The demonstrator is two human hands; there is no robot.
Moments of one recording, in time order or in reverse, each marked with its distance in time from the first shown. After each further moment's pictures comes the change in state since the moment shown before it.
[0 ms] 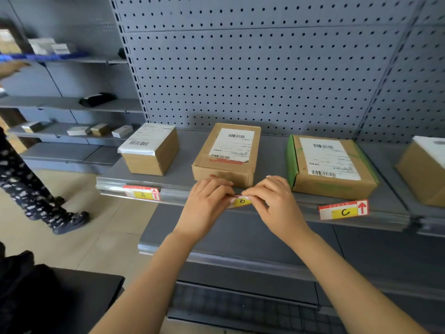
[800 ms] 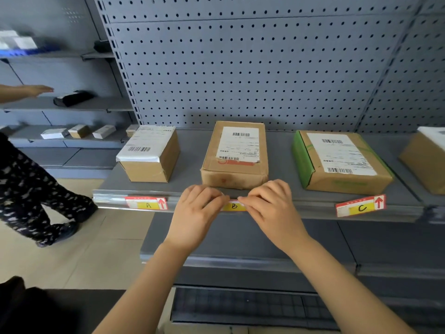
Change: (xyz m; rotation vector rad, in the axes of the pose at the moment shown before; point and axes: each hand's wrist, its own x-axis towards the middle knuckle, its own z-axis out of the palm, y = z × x) left_hand -0.017 -0.042 -0.021 0.151 0.118 0.198; right_hand 0.005 -0.027 0.035 -0.245 0.072 -0.113
